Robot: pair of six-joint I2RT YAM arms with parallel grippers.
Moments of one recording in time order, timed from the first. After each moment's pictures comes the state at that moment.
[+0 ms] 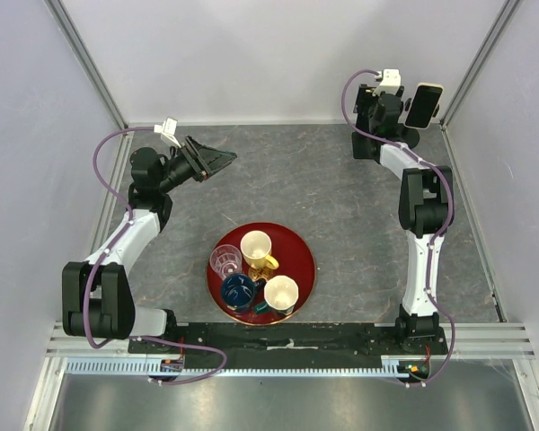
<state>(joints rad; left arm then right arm) -0.07 1.36 0.86 0.53 0.79 -0.98 0.07 2.31 1.79 0.56 0.18 -0.02</state>
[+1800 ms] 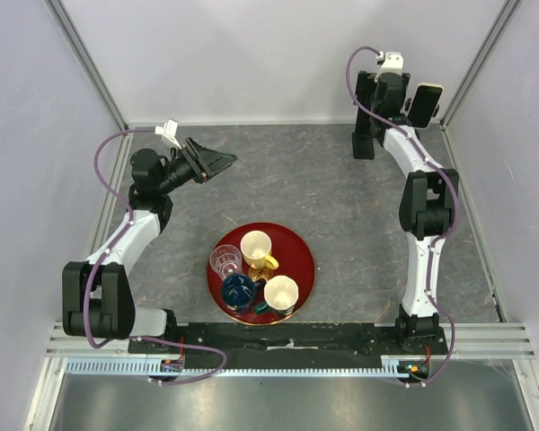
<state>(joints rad) -0.07 1.36 0.86 0.54 0.80 -0.98 0.09 2.28 1.97 0.19 0.25 -0.01</state>
